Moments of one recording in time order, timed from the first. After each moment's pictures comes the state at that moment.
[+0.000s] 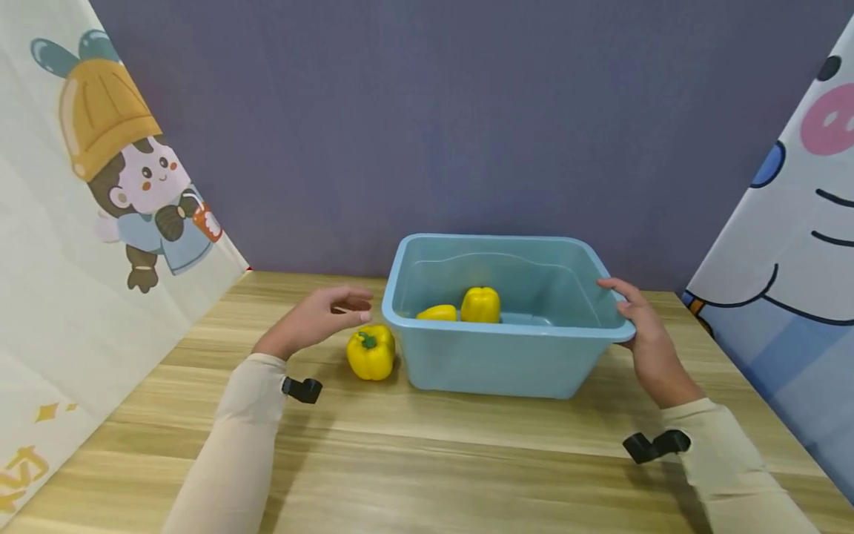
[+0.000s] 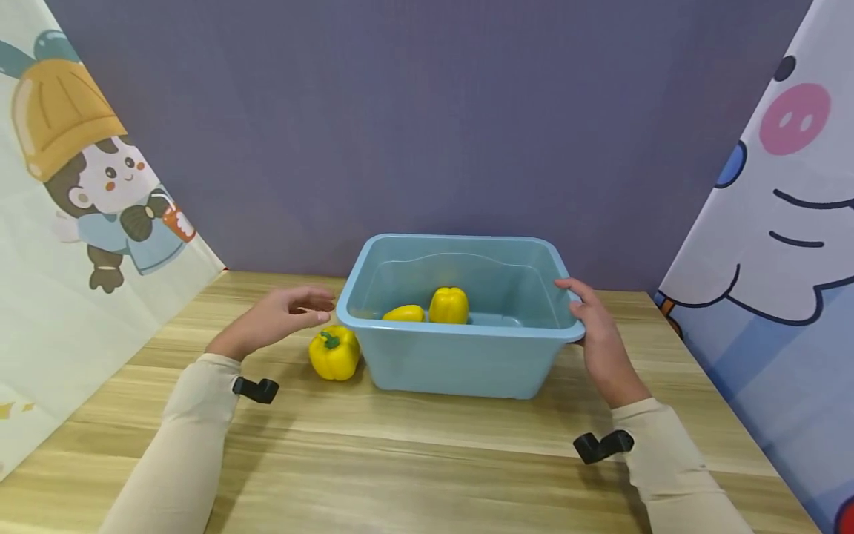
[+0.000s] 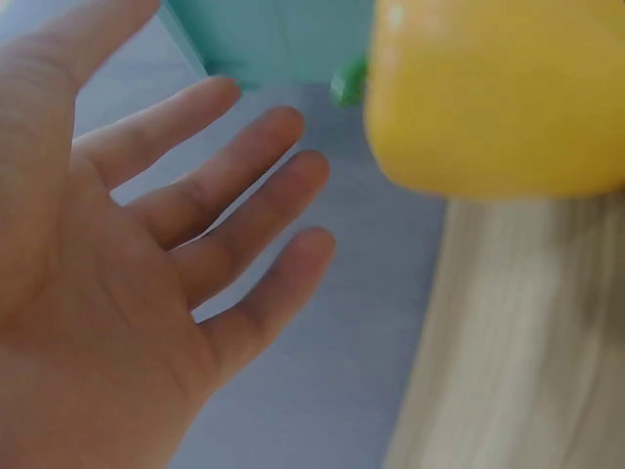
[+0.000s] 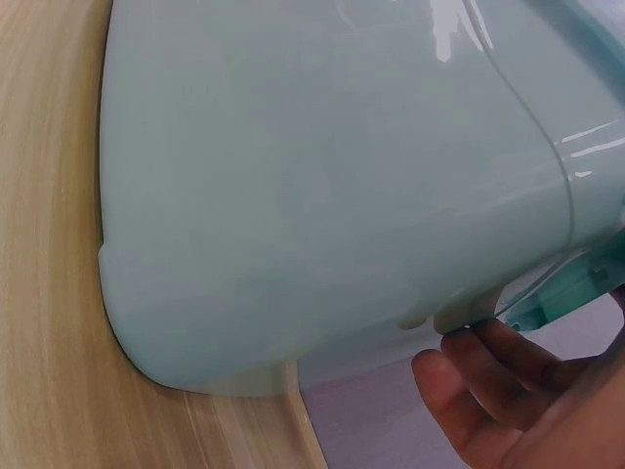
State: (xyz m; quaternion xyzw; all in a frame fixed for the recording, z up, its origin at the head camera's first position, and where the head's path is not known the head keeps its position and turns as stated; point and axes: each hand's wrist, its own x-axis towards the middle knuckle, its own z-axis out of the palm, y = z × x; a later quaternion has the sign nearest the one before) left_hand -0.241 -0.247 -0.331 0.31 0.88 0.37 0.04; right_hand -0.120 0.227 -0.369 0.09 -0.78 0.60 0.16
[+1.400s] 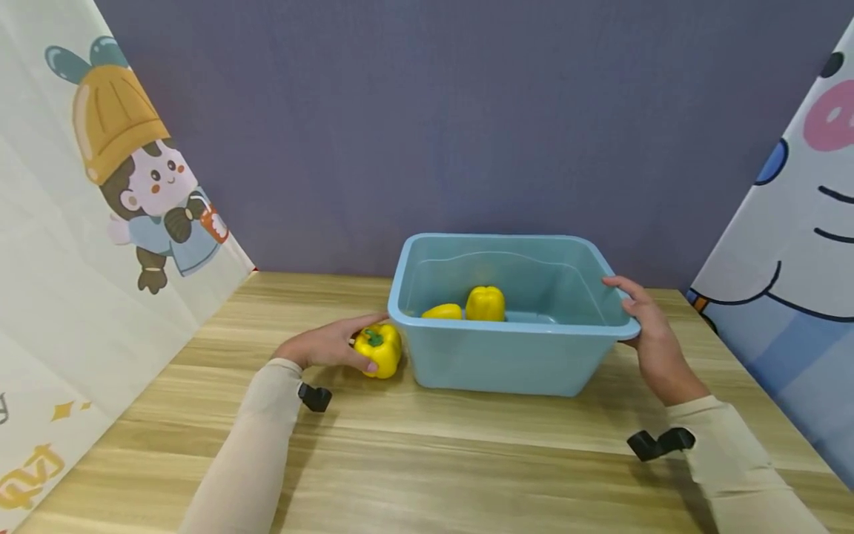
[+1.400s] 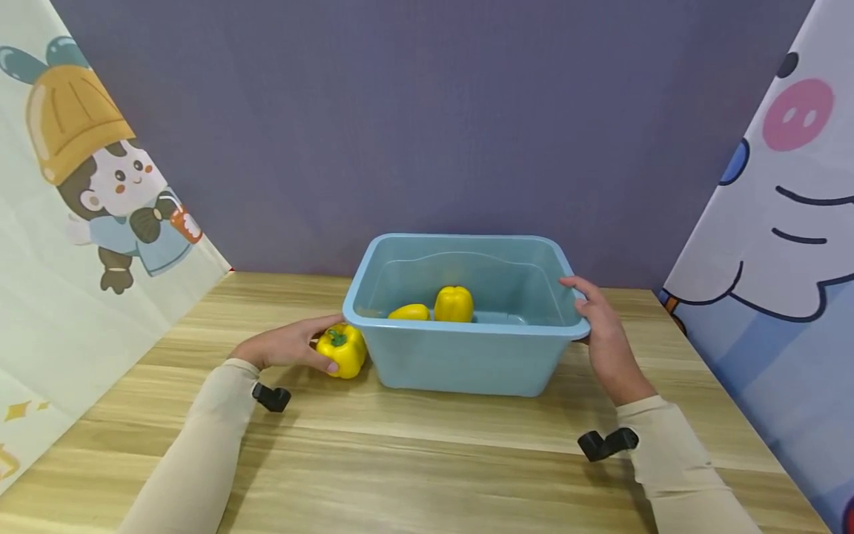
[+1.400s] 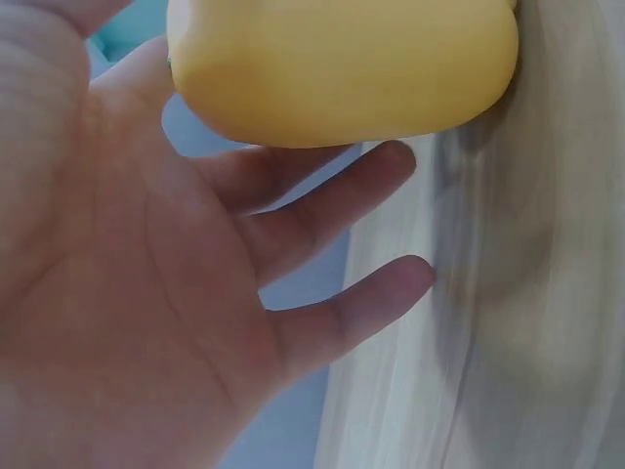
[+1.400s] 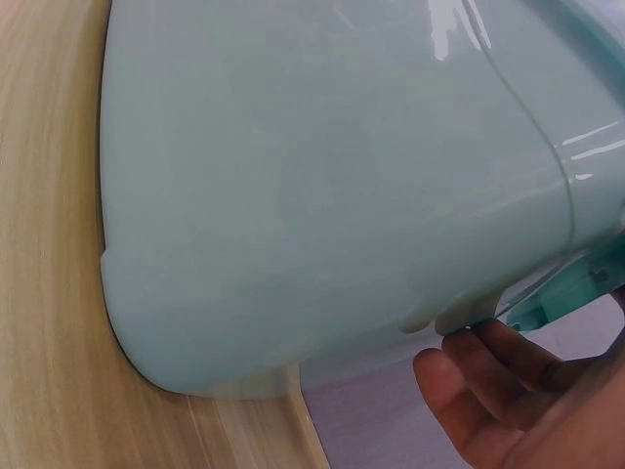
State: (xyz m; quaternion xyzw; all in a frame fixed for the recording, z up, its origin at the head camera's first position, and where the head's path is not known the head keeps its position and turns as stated) left_hand -0.242 -0.248 -0.366 0.34 0.85 0.34 0.21; right_hand -0.116 0.225 -0.367 0.08 -0.79 0.58 0.17
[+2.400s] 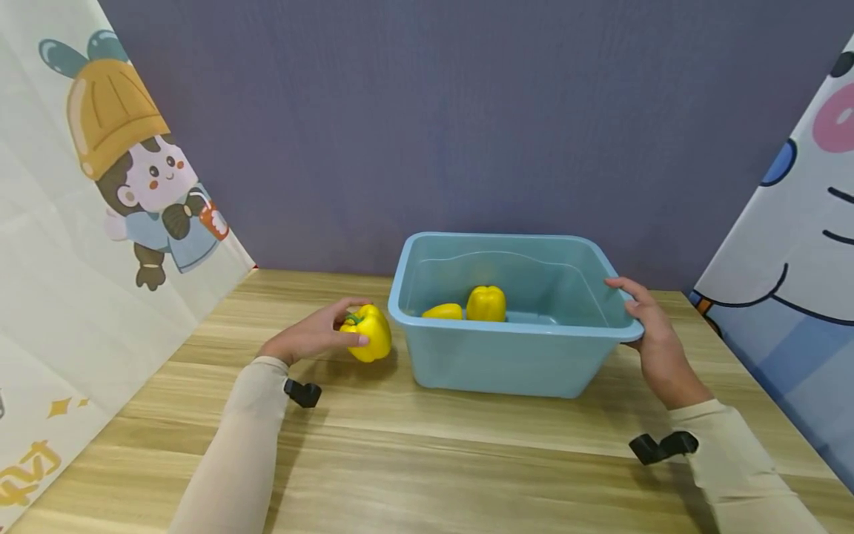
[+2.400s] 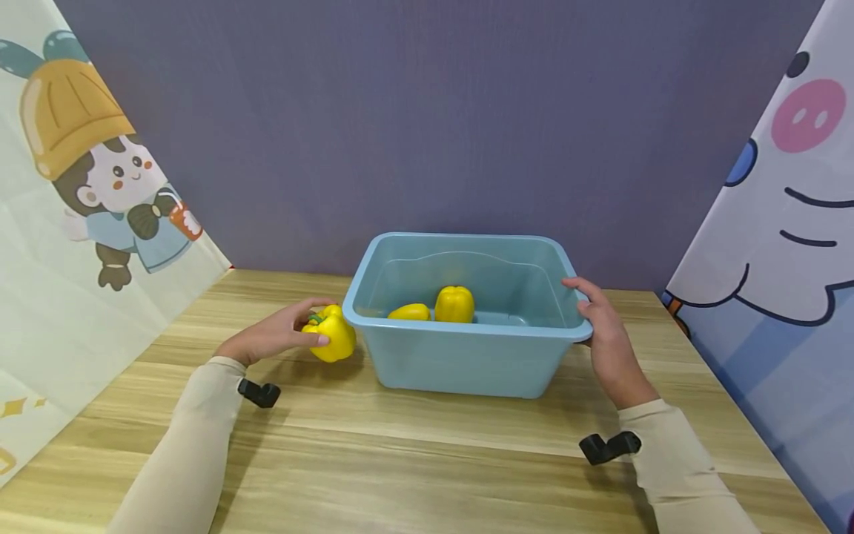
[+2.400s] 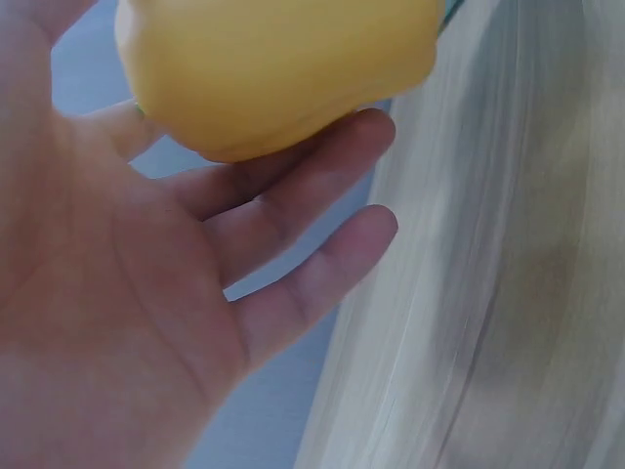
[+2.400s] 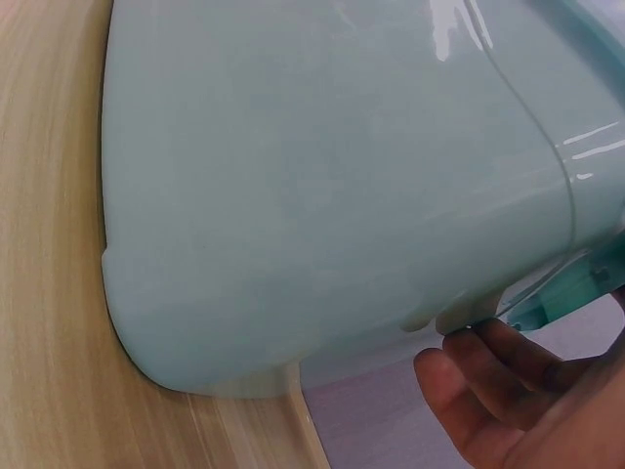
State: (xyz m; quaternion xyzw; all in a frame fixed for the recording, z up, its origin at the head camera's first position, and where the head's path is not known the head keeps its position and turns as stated) left_hand -0.251 -0.265 -0.367 0.27 0.84 0.44 0.18; right_hand -0.119 0.225 -0.371 0.08 -0.79 0.59 0.16
